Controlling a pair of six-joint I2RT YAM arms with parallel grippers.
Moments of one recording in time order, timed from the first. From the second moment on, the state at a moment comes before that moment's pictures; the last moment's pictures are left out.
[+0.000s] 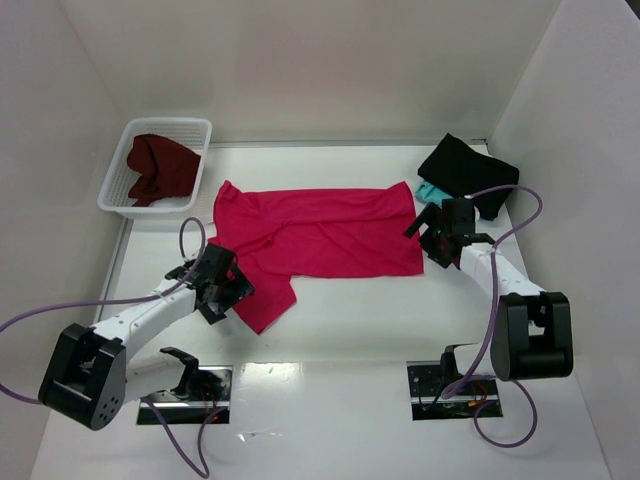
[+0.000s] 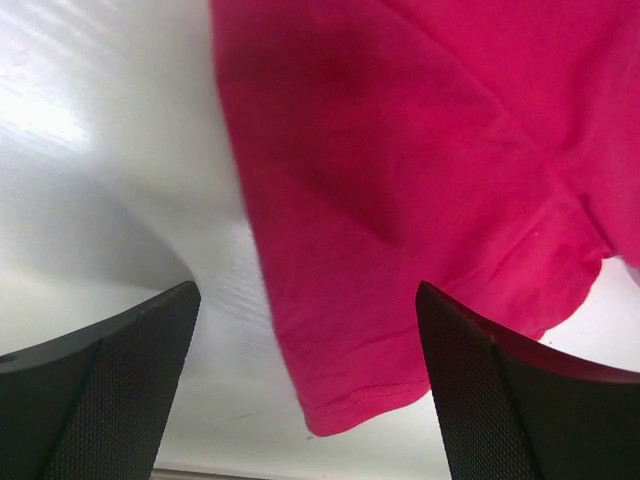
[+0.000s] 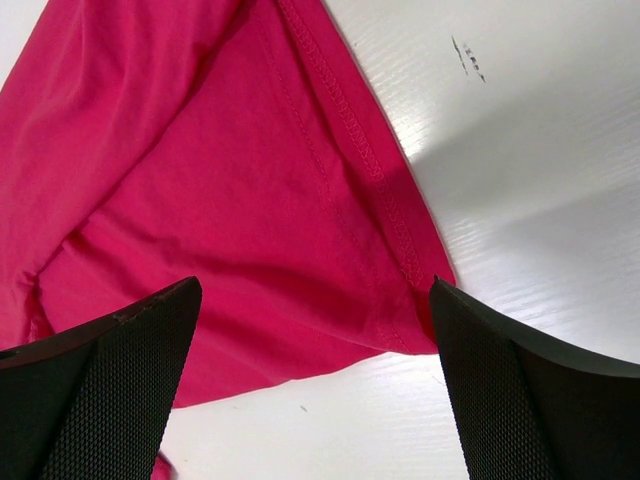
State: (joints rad) left arm -0.36 1.13 0.53 -0.58 -0.13 -1.06; right arm 0.03 1.33 0.74 -0.26 -0.02 0.74
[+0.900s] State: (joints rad) left arm -0.36 1.03 0.50 -0.58 -0.05 -1.09; right arm 0.04 1.25 0.58 -0.28 -0.04 0.83
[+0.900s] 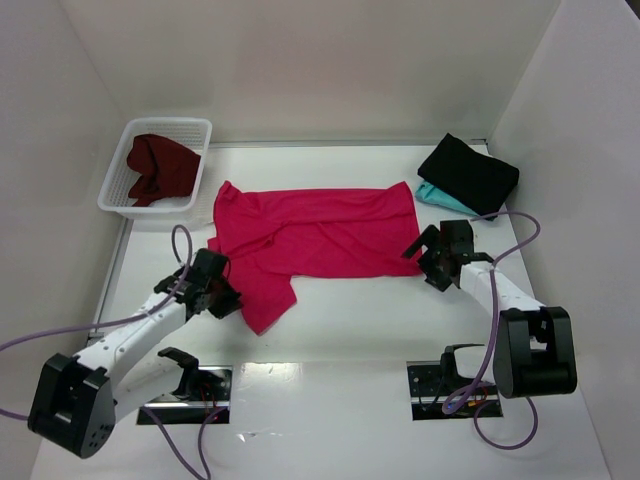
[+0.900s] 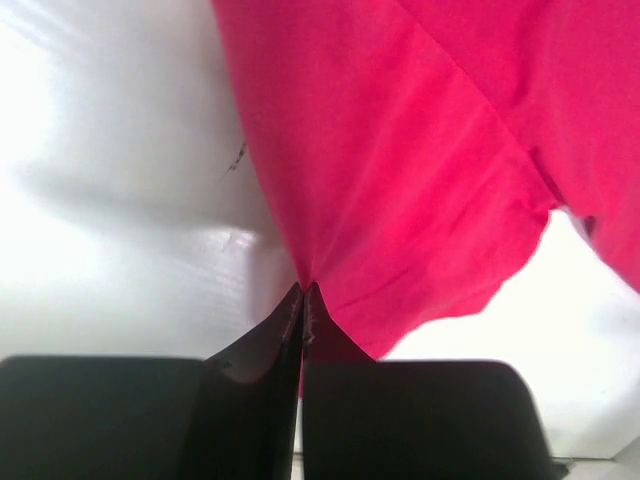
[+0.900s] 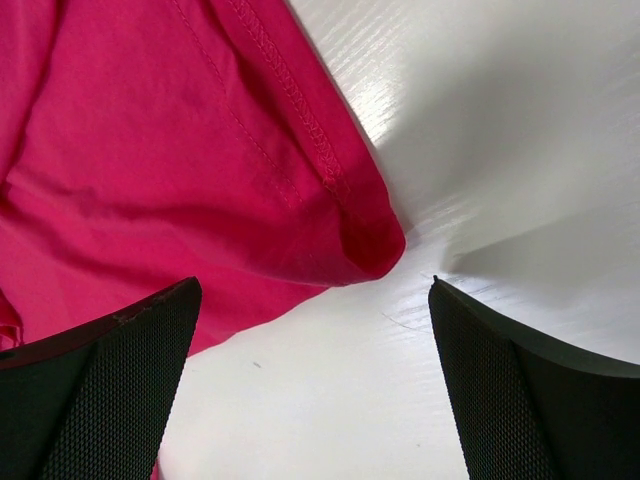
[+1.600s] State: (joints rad) left arm -0.34 0.86 0.52 -0.69 -0.09 -1.11; right arm 0.08 1.33 0.58 -0.26 0.00 0.83
